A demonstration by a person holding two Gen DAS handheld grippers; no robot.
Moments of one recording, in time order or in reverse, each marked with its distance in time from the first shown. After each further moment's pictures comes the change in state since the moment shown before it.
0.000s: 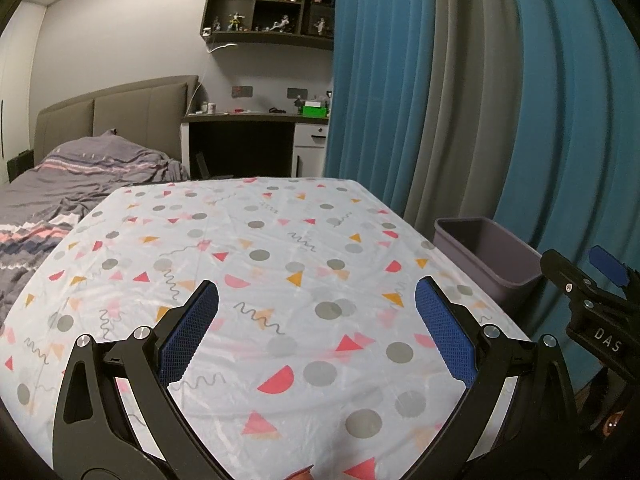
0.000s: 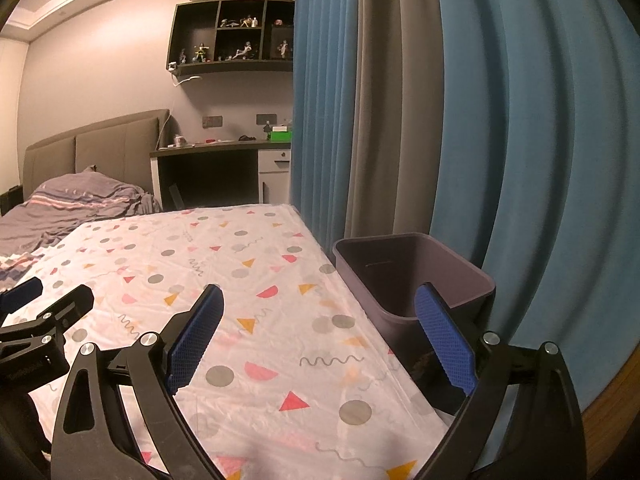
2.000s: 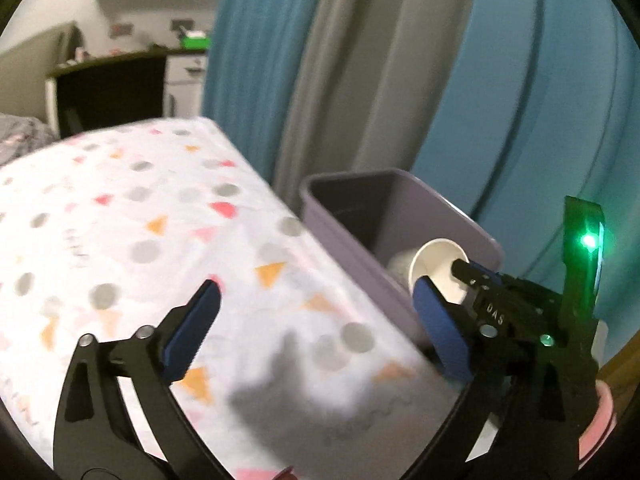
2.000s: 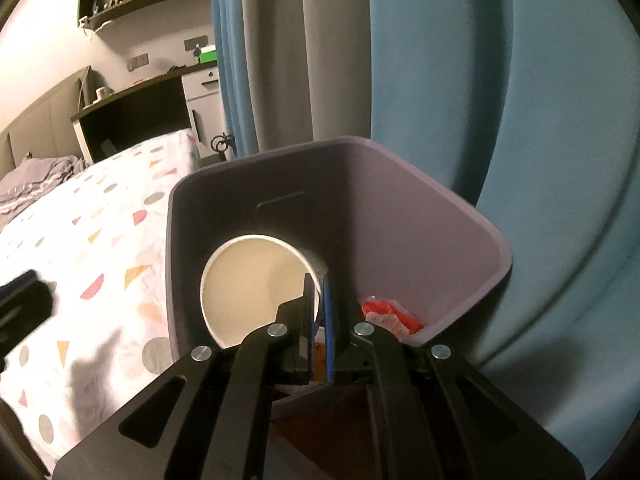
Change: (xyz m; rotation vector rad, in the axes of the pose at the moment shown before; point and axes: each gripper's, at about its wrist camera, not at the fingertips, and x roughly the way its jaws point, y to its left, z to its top) left arm 0.184 -0.147 0.010 0.061 0.233 -0.366; right arm 0.202 -0.151 -0.017 0.132 0.346 -0.094
